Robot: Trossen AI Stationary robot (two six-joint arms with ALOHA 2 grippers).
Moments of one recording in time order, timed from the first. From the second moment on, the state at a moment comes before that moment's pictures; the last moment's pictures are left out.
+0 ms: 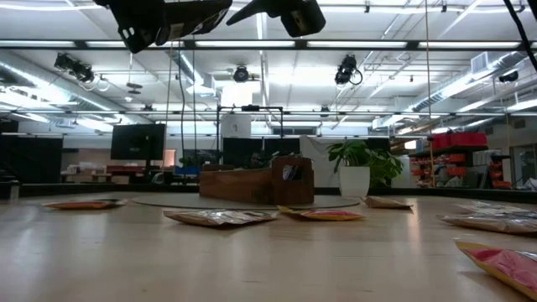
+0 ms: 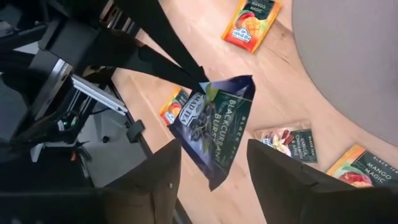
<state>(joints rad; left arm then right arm) -0.41 1.25 0.93 -0.41 -0.29 -0.54 0.20 1.96 1.87 -0.76 -0.09 1.04</state>
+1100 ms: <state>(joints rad) -0.44 1.25 0.93 -0.42 -0.30 -0.54 0.17 1.96 1.87 -0.74 -0.18 1.04</state>
